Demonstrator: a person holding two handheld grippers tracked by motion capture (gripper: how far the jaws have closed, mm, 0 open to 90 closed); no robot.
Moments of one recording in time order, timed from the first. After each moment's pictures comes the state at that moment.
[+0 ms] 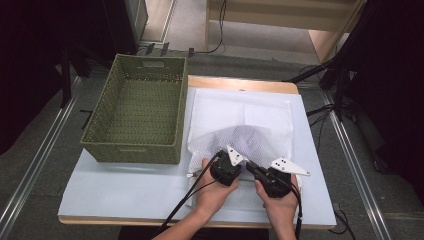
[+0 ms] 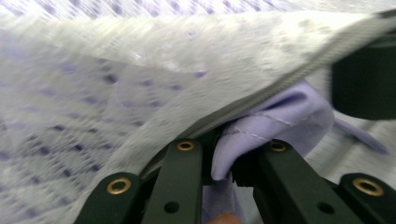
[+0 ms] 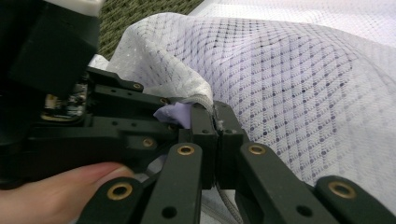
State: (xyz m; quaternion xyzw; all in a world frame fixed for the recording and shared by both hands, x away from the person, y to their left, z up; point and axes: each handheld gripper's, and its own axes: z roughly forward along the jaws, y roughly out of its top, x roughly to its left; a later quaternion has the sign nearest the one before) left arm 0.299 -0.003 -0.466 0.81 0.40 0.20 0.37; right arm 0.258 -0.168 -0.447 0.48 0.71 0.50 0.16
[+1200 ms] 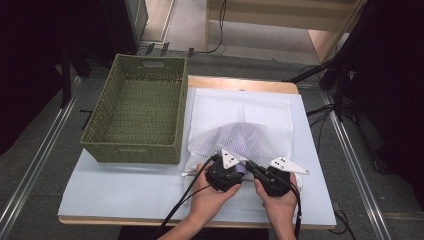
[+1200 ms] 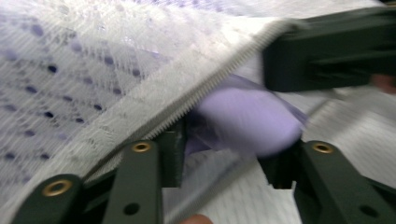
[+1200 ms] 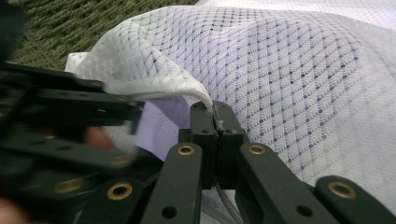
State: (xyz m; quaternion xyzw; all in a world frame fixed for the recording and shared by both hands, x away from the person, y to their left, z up) left arm 0.286 0.008 -0.460 0.81 0.41 0.13 0.40; right arm 0.261 -0.167 -0.450 0.48 0.71 0.50 0.15
